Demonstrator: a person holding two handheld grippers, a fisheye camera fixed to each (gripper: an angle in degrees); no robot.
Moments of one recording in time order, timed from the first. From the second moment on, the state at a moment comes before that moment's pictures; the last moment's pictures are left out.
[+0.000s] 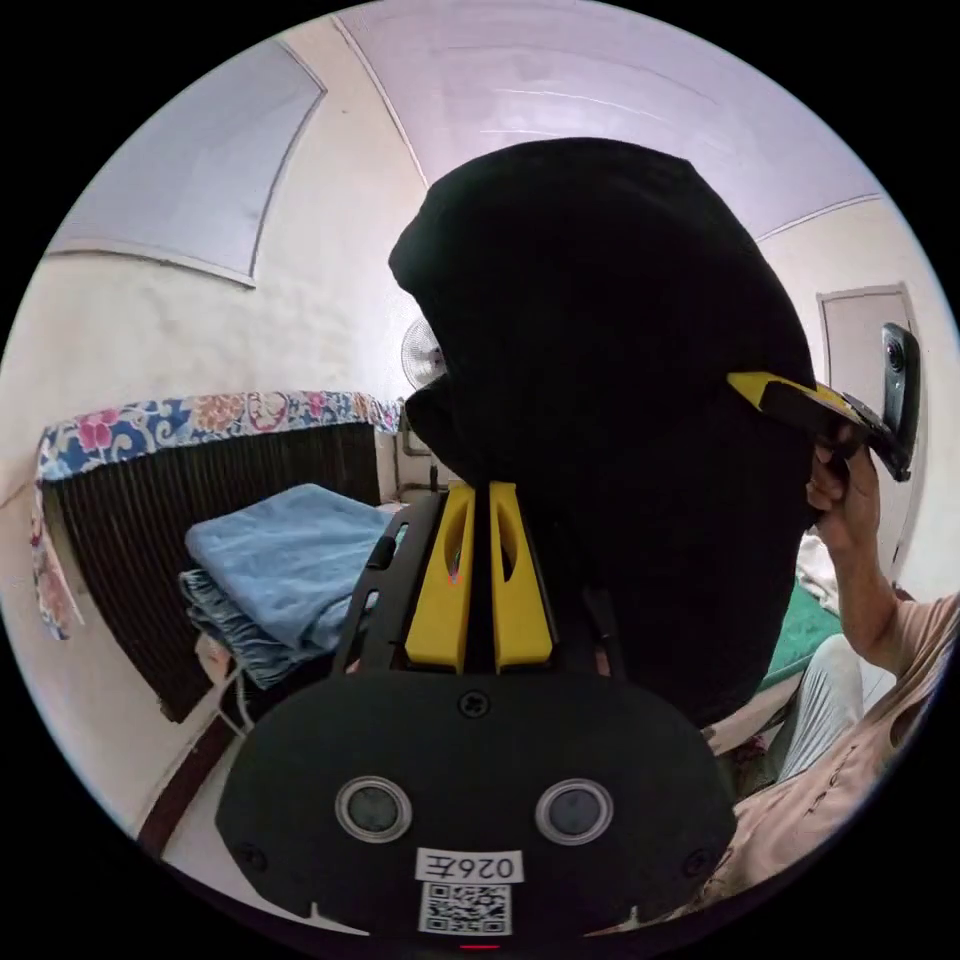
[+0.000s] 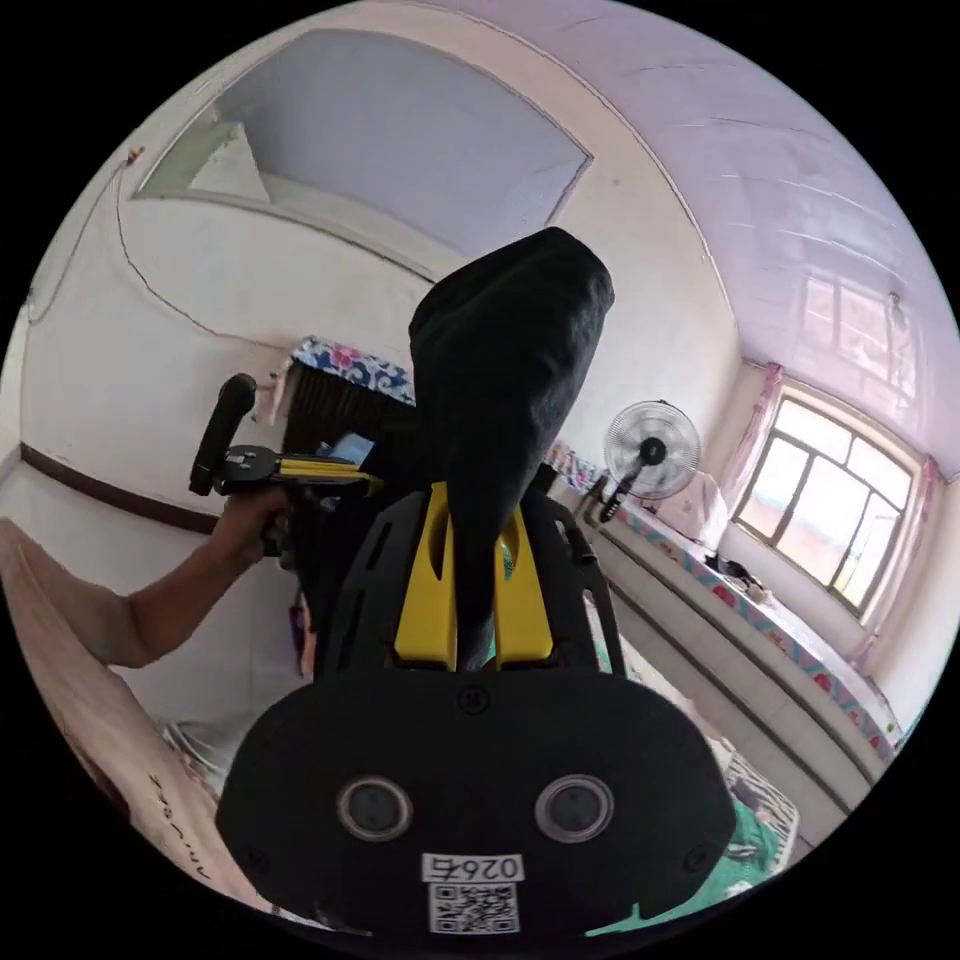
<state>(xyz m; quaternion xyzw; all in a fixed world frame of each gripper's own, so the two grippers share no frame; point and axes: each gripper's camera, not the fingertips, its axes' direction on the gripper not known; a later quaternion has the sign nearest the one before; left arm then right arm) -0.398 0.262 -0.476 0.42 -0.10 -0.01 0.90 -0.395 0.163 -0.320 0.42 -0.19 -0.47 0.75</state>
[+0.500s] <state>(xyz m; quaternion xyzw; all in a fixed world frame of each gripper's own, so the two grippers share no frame) -0.579 0.084 -0.436 0.15 -0.19 0.00 0.97 -0.602 -0.069 -0.139 0.19 -0.46 -0.28 0.82</state>
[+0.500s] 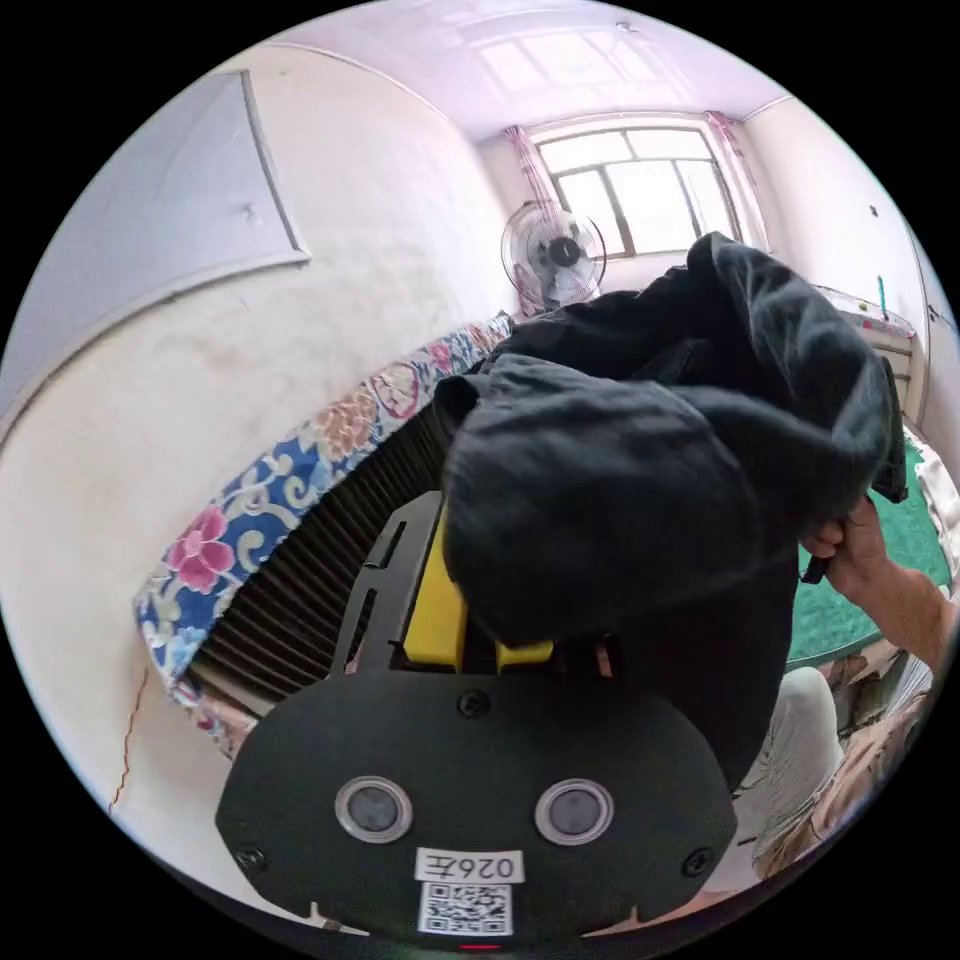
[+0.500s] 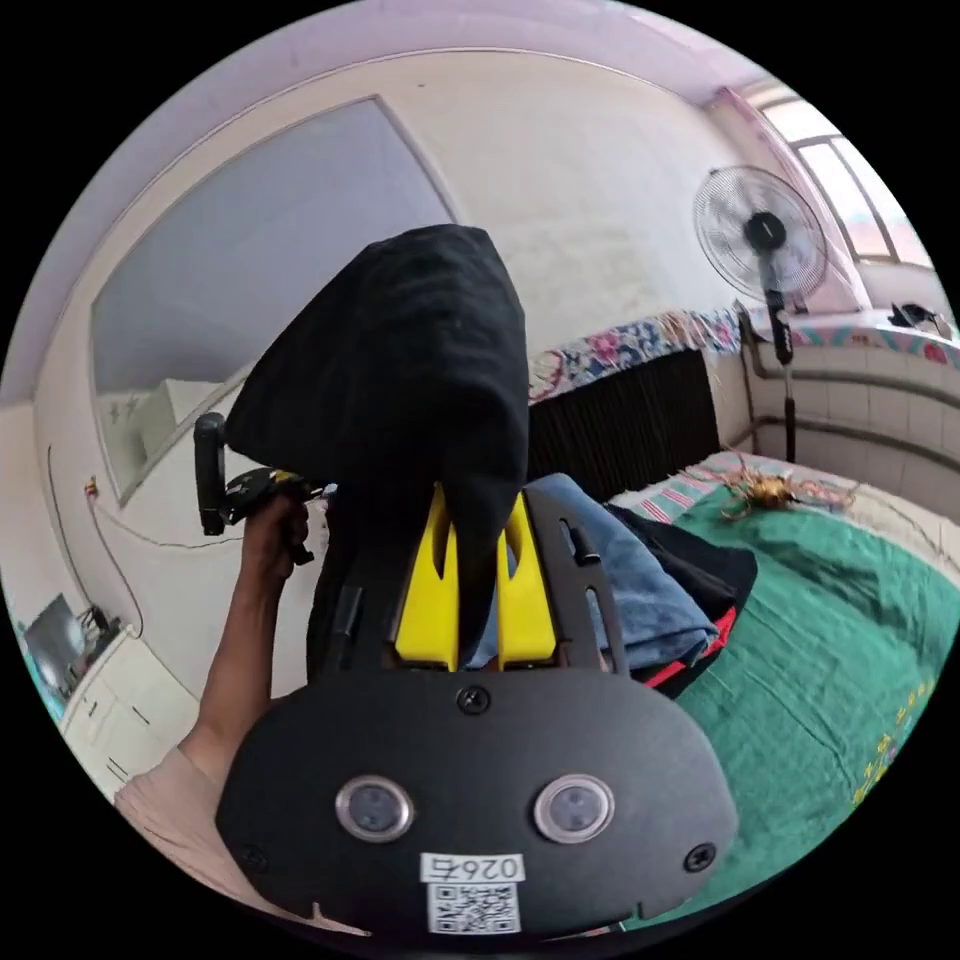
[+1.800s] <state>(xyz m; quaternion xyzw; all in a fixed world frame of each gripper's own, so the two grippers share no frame) -0.505 0.187 -0.324 0.15 -0.34 0.05 0.93 -0.543 -0.274 -0.039 0.13 -0.42 -0.32 0.84</state>
